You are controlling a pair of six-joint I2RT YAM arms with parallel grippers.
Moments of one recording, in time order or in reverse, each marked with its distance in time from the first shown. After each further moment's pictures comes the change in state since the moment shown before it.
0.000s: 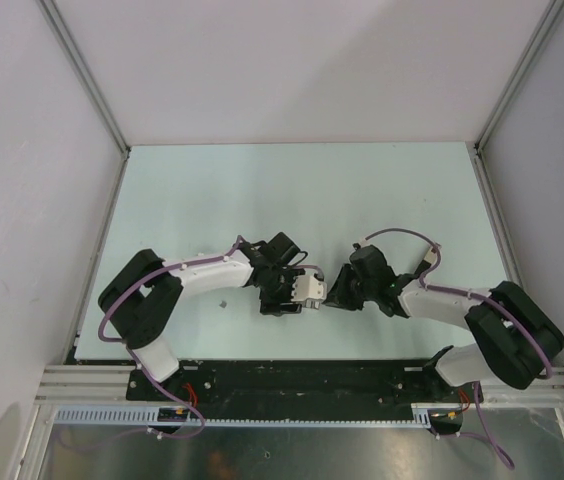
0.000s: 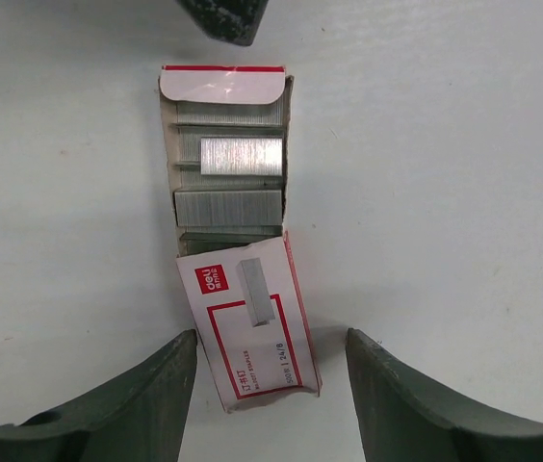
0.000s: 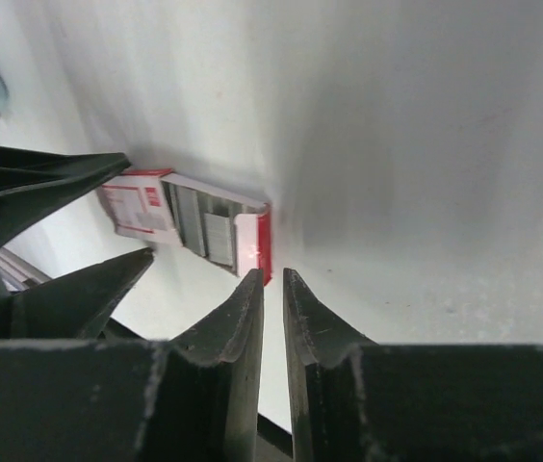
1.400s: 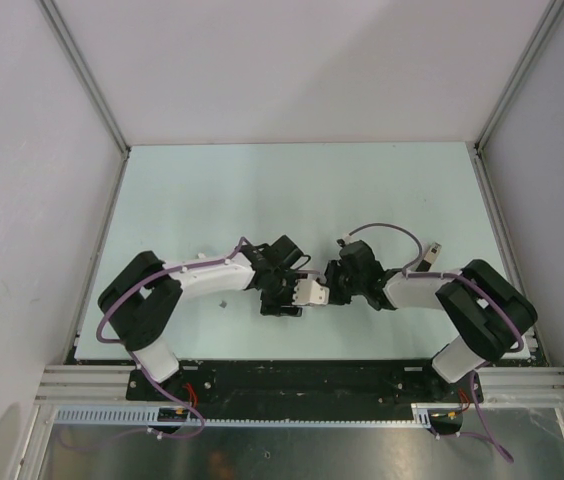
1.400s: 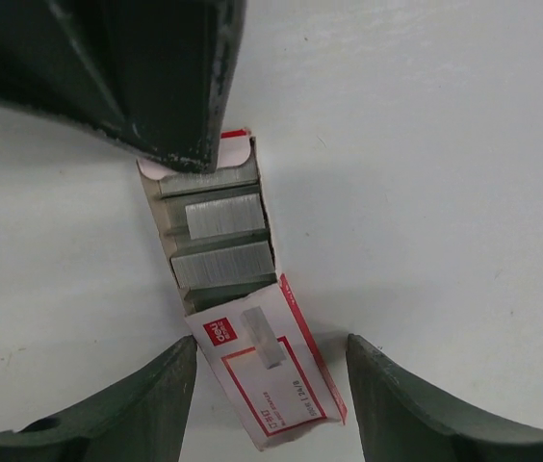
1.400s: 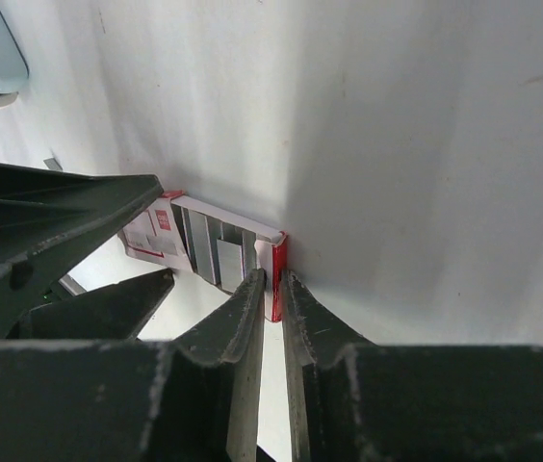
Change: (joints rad) left arm -0.029 -0.006 -0.002 0.002 -0.042 0.029; right arm 0.008 0.189 0.045 0.176 -0.086 -0.060
